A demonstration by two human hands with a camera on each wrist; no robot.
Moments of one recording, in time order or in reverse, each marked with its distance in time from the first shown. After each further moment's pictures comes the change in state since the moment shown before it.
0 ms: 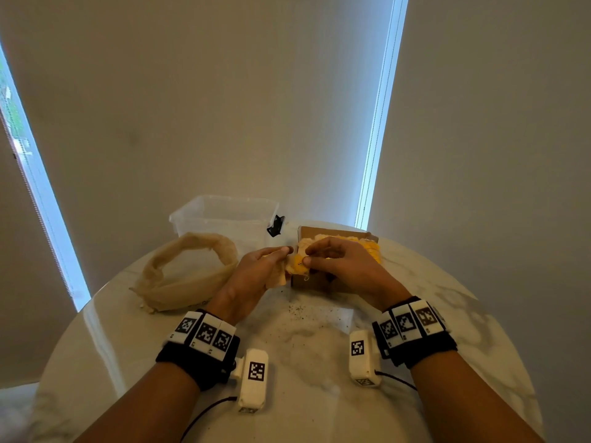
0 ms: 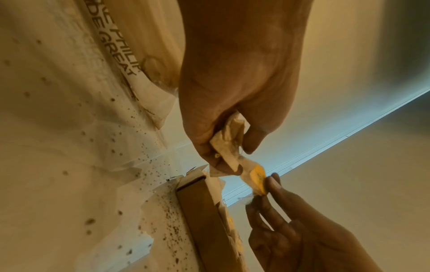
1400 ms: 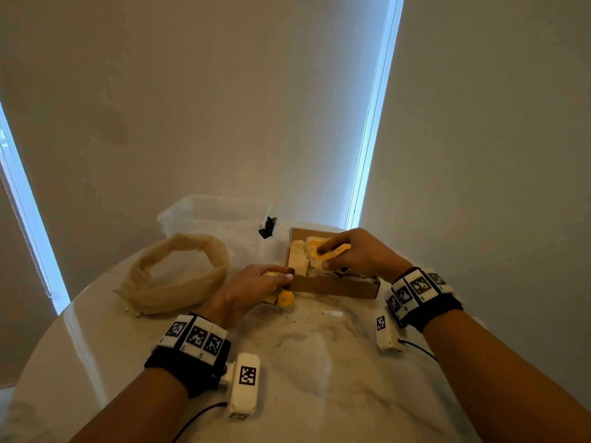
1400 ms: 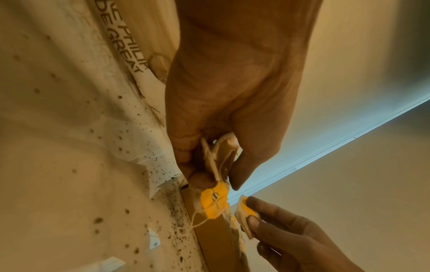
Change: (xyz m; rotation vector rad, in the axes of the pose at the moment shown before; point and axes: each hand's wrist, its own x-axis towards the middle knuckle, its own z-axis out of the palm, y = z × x) left_hand 0.008 -0.014 -0.005 0.406 -0.130 -0.087; right_hand 0.037 -0.001 -0.057 -0.608 -0.058 0.033
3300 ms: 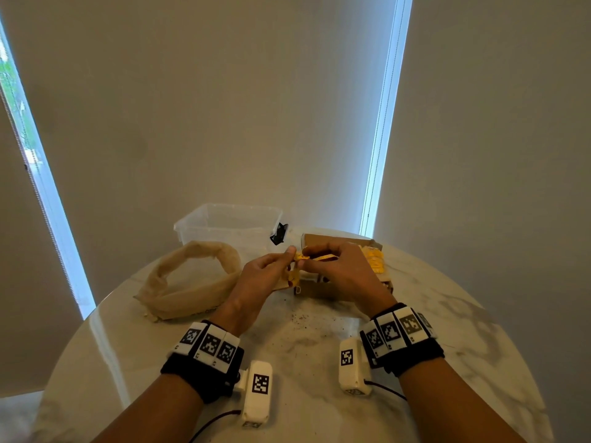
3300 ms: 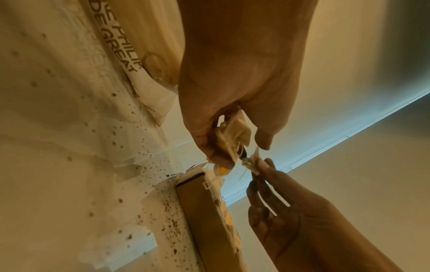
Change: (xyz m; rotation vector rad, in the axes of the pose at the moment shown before) left_hand -0.007 0.014 0.005 -0.304 0.203 0.144; right_hand -0.019 -0.041 0.060 0.536 0.239 -0.089
